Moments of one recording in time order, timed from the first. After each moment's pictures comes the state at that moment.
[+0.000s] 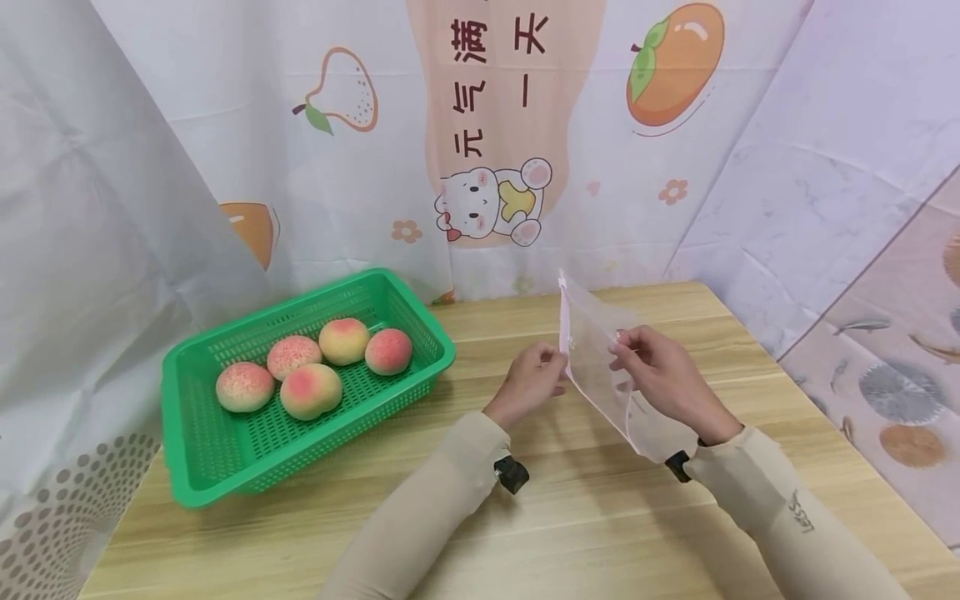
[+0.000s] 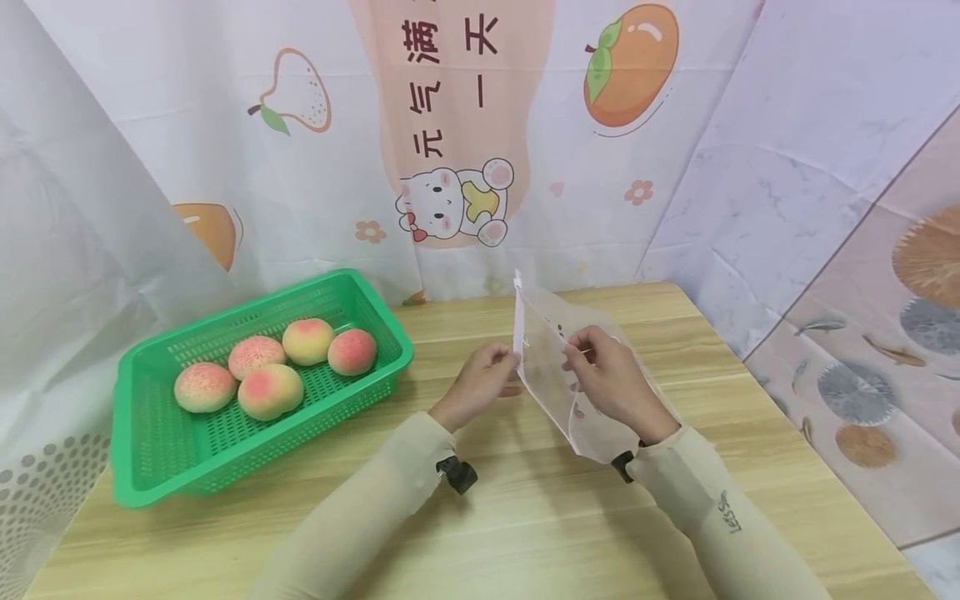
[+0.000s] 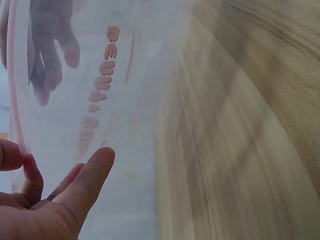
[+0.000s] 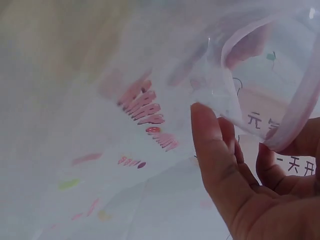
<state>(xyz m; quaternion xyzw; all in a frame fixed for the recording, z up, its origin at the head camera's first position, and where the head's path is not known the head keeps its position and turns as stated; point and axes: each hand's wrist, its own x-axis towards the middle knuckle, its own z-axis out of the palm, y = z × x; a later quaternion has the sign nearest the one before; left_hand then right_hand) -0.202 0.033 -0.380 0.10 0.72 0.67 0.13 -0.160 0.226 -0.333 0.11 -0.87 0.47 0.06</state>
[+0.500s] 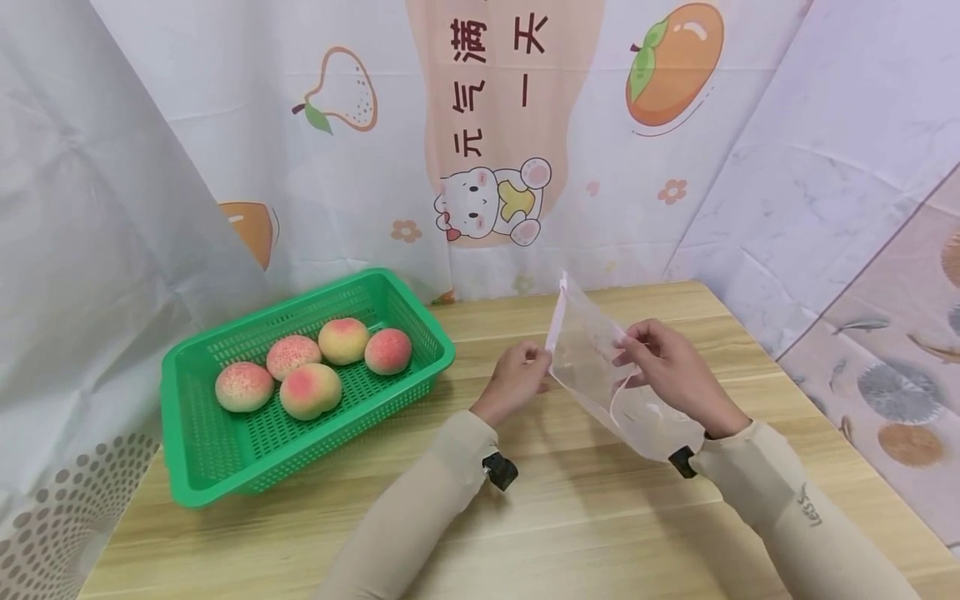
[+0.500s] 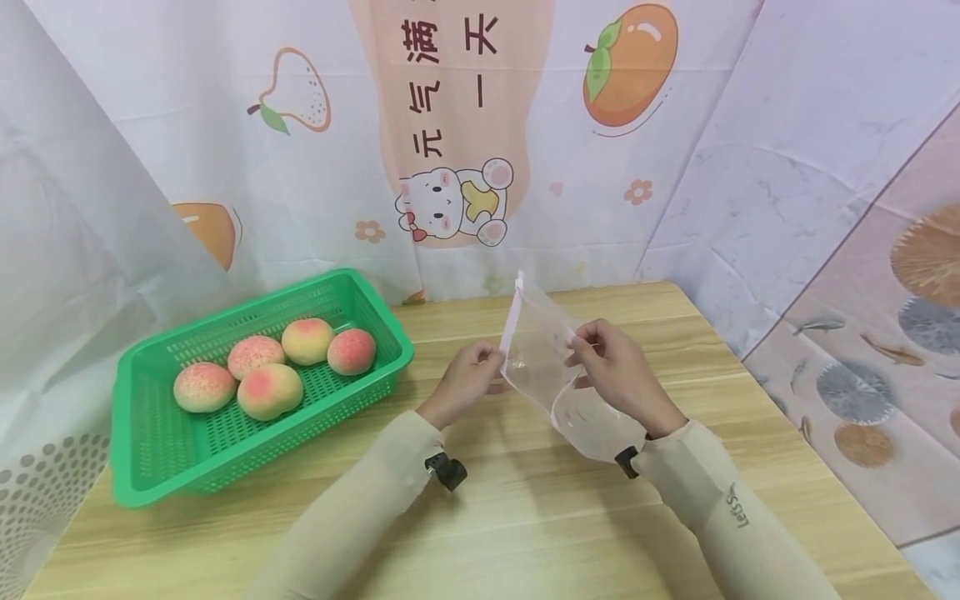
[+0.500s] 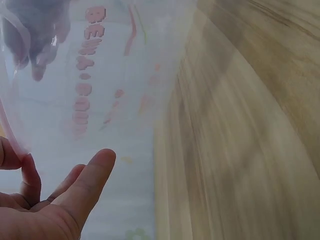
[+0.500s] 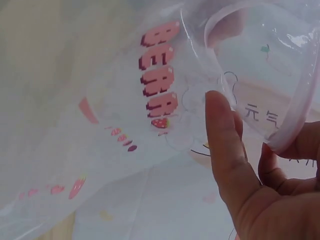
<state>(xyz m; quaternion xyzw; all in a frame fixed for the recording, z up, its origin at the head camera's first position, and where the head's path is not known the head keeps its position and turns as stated) -0.206 0.017 -0.383 0.09 0.74 0.65 0.11 -0.161 0.234 -0.324 0.09 -0.86 0.50 0.02</state>
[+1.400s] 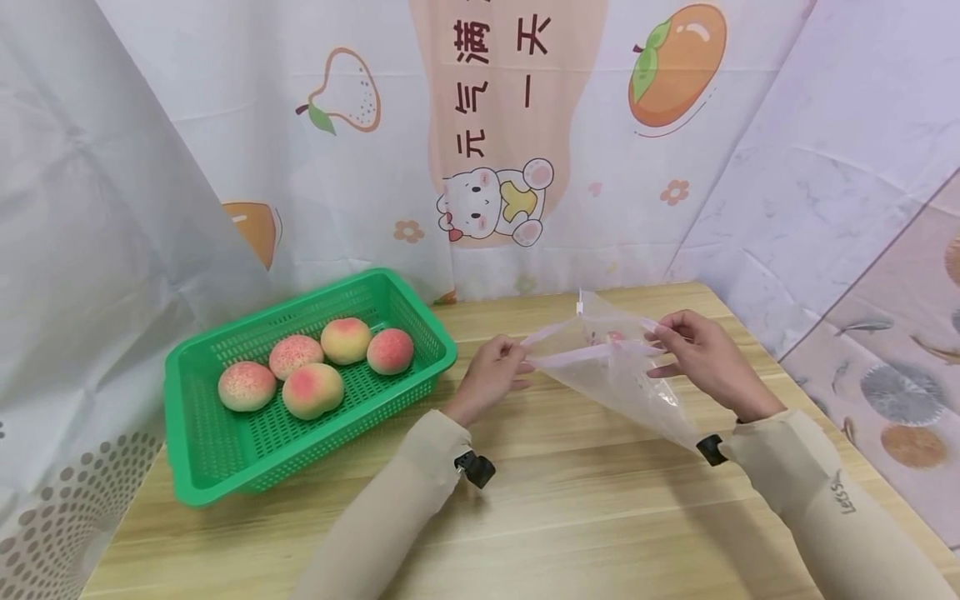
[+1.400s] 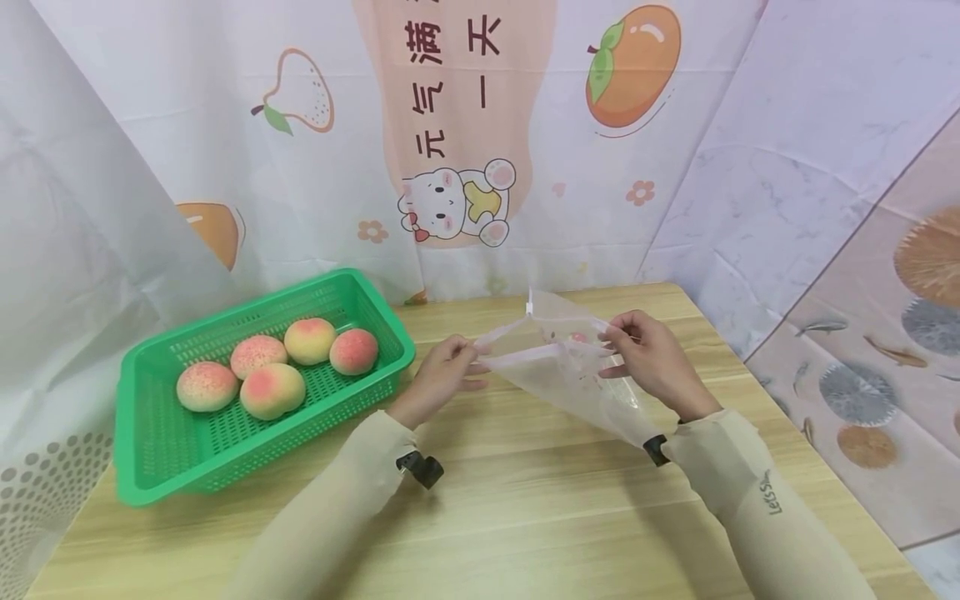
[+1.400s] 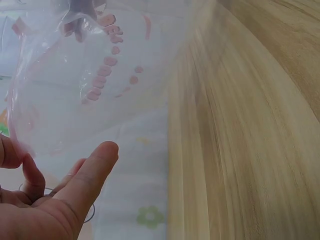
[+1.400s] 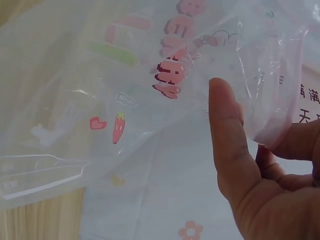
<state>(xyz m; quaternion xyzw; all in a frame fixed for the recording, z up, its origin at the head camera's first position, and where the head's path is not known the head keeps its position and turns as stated) -0.206 -0.018 -0.373 0.09 0.71 0.69 0.13 -0.171 0.270 -0.319 0.07 -0.85 0.52 0.00</state>
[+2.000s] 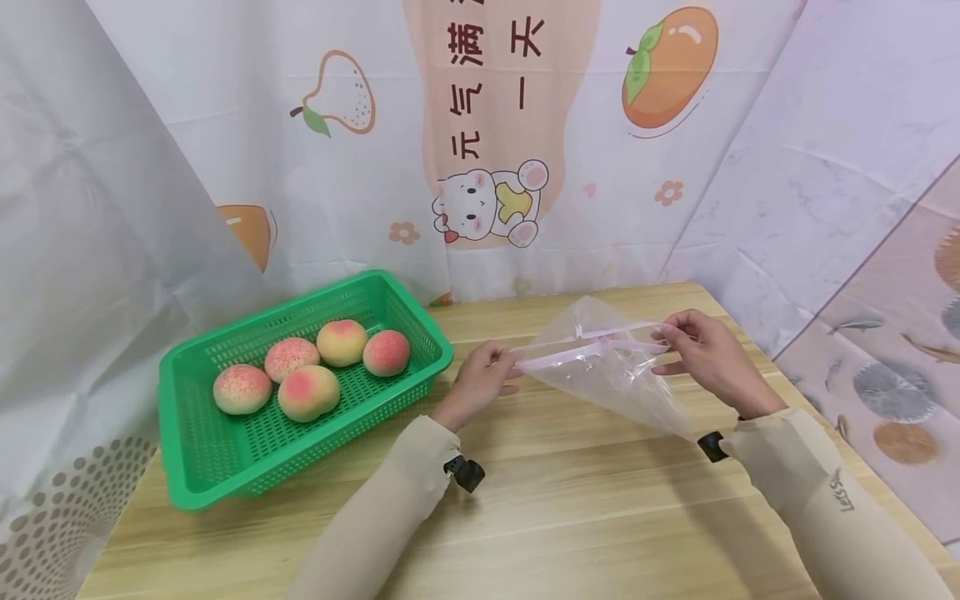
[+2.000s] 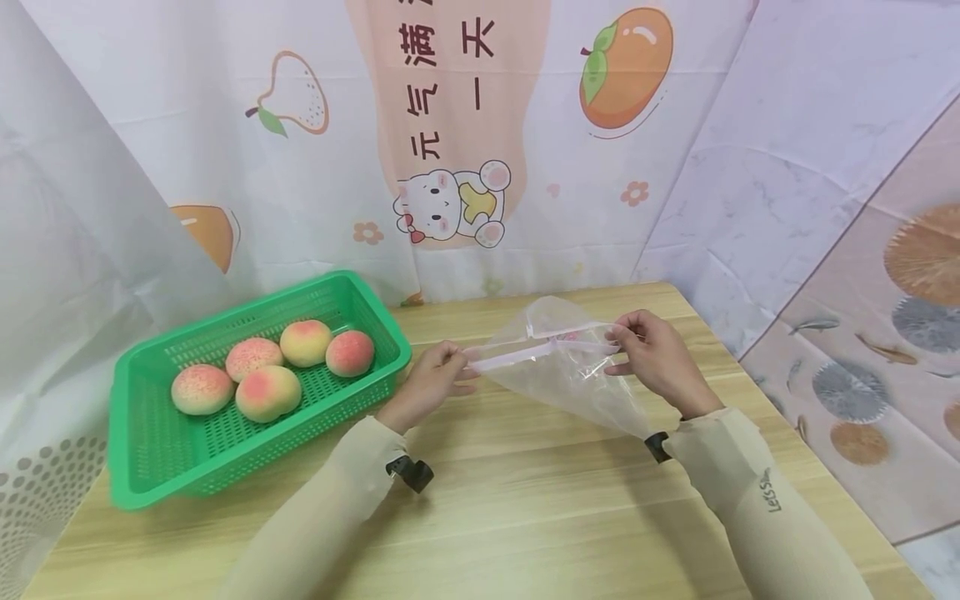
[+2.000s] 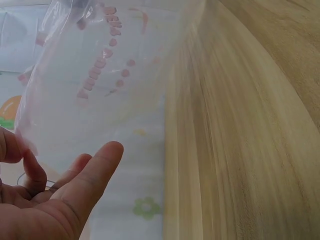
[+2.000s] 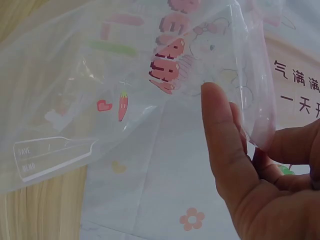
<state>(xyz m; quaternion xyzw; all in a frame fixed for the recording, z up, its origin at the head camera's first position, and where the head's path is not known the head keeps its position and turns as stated) -0.204 -0.026 -0.379 0.10 0.72 0.68 0.12 -0.170 0.278 -0.319 0.05 -0.86 0.51 0.02</state>
